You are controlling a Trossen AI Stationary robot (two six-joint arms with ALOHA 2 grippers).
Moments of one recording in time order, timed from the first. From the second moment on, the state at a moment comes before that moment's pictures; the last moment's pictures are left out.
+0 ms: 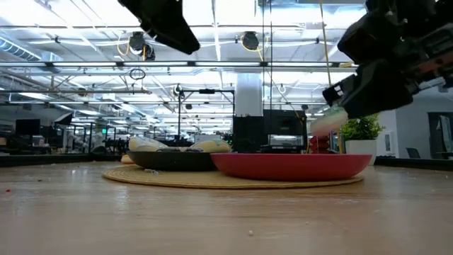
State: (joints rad) left arm -0.14 1.35 1.05 -0.36 -0.52 -0.02; right arm 0.28 1.32 0.35 0.45 0.00 0.12
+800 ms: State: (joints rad) left arm -0.14 1.35 1.05 -0.37 -0.52 -0.03; right arm 0.29 1.48 0.35 0.49 0.00 0.13
